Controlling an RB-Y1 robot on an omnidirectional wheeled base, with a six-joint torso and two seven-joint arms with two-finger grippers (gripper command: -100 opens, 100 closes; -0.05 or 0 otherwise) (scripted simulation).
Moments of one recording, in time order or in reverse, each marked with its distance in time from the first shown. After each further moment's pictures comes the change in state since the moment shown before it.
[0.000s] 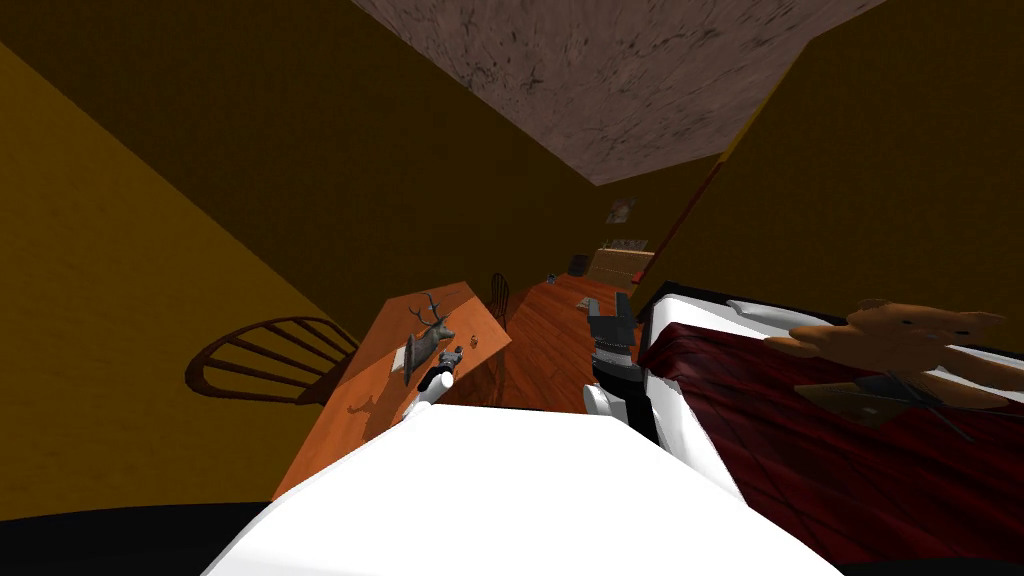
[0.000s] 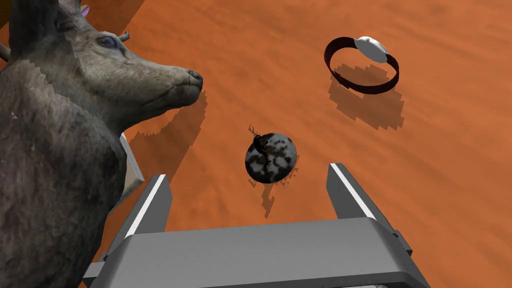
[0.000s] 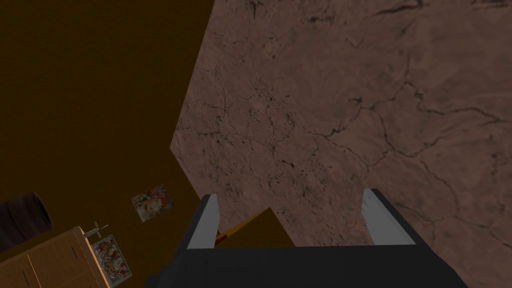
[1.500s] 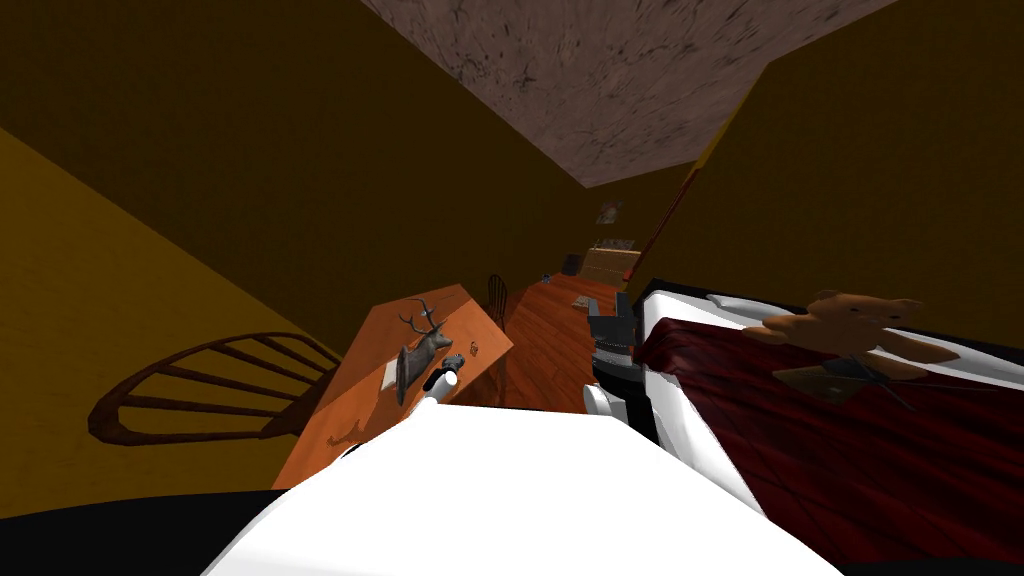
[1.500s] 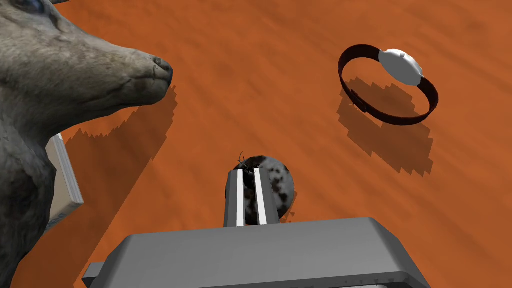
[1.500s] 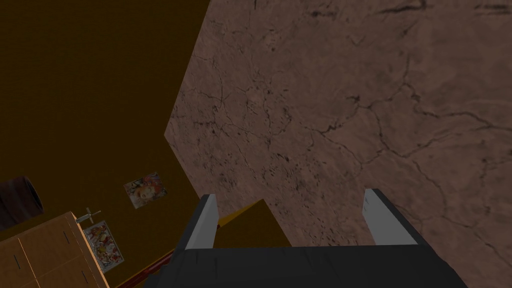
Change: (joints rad) left arm -0.091 -0.008 -0.006 0.196 0.099 -0.012 0.076; right arm 0.000 0.000 0.000 0.000 0.000 0.000 0.000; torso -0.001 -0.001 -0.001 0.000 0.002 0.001
